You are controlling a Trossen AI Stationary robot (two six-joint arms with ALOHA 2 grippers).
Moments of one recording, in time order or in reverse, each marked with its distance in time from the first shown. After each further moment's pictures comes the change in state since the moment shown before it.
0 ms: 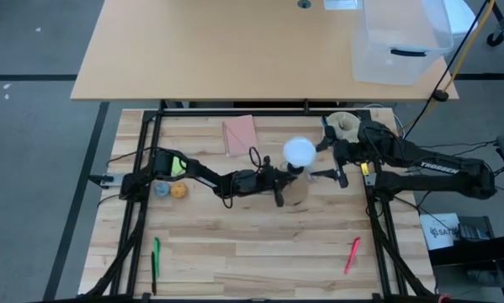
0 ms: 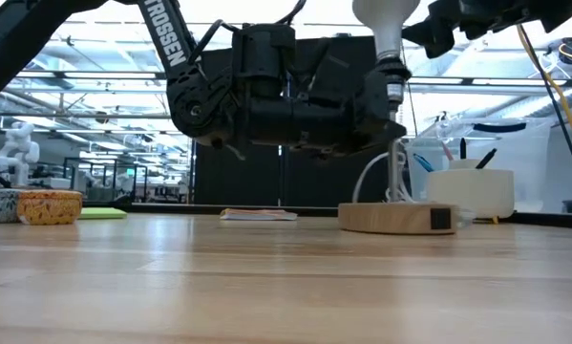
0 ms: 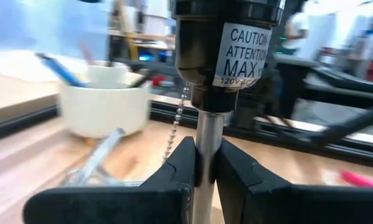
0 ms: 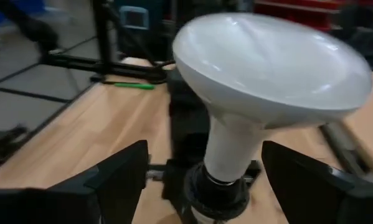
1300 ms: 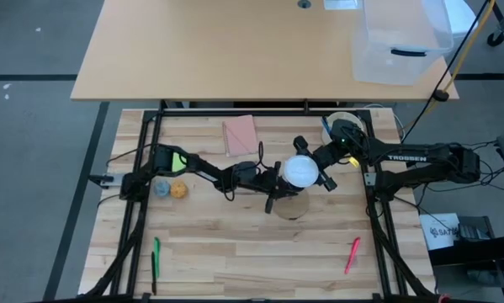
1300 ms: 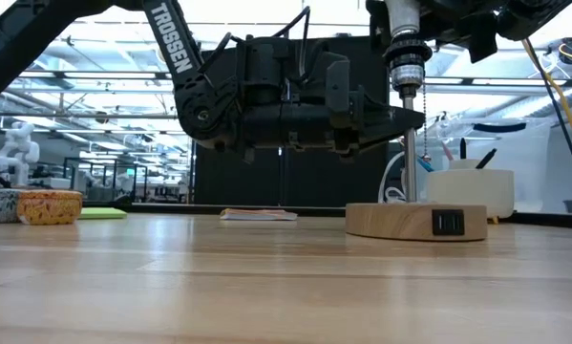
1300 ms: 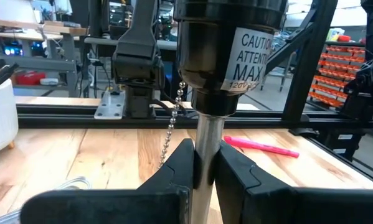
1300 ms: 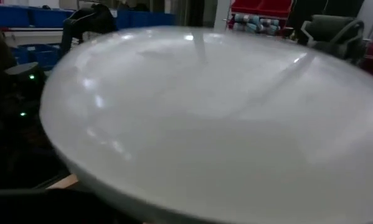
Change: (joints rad) left arm 0.030 0.000 0.000 -0.007 0.567 0.020; right arm 0.009 0.375 -0.001 0.521 -0.430 -0.009
